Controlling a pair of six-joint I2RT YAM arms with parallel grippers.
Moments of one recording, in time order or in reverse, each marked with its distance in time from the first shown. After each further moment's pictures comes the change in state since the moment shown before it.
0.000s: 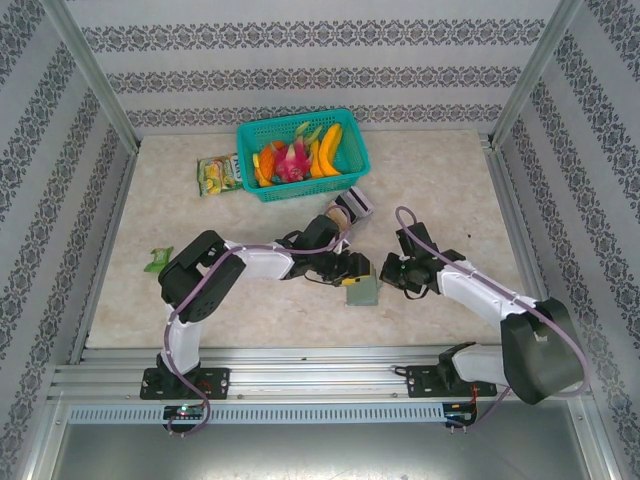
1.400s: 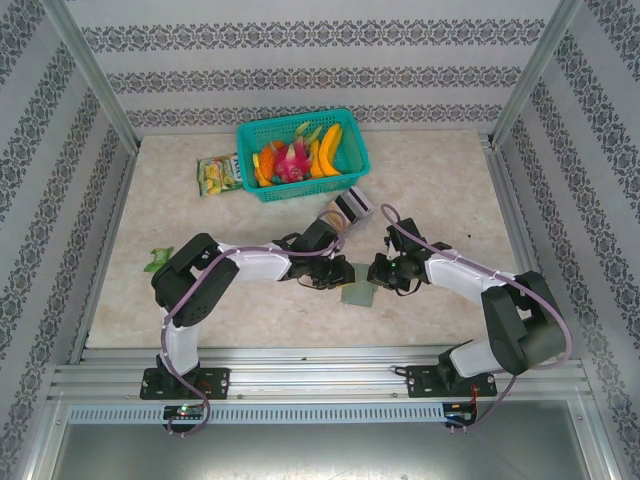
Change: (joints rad) left arm -0.007 -0.048 -0.023 -0.191 -0.145 0.059; right arm 0.018 0.169 0.051 0.043 -0.161 -0.060
